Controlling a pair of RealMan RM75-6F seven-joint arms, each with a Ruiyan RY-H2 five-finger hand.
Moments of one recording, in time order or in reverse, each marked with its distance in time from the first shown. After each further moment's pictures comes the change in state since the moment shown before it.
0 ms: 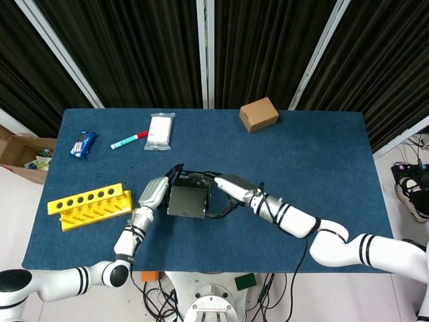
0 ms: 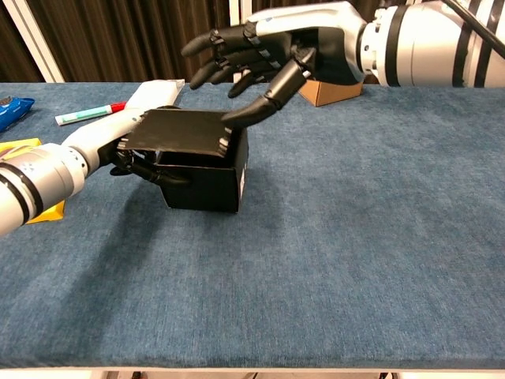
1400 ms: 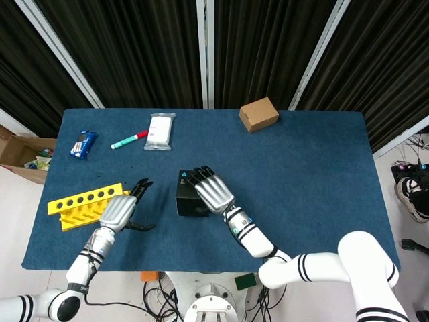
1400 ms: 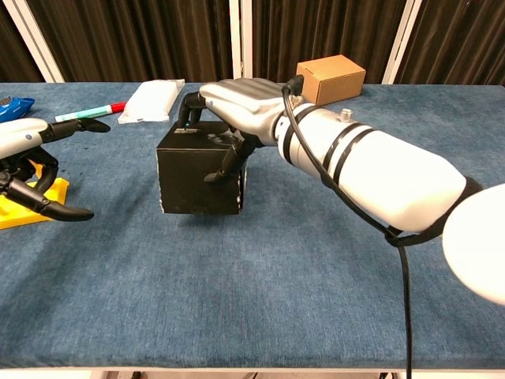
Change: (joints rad) left arm 0.162 0.337 0.192 -0.294 0.169 0.116 0.181; right arm 0.076 -0.502 -0.137 0.242 0.459 0.475 -1.126
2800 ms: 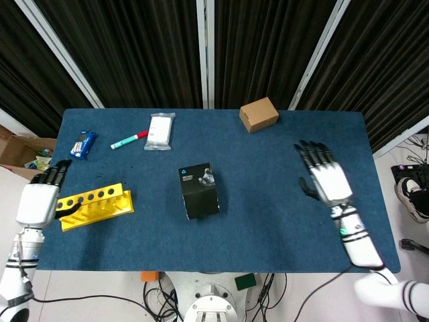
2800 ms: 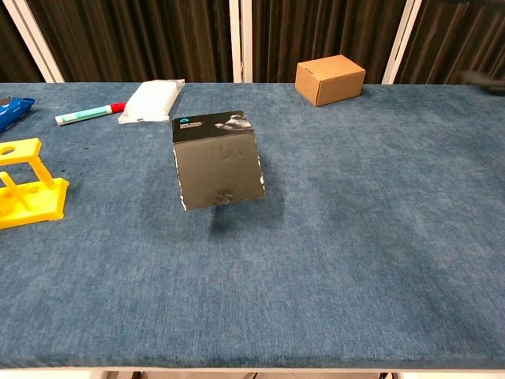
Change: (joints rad) left arm 0.234 0.189 0.005 0.246 0.191 0.393 0.017; right arm -0.514 0.610 -0.116 -0.209 -0.265 0.285 0.288
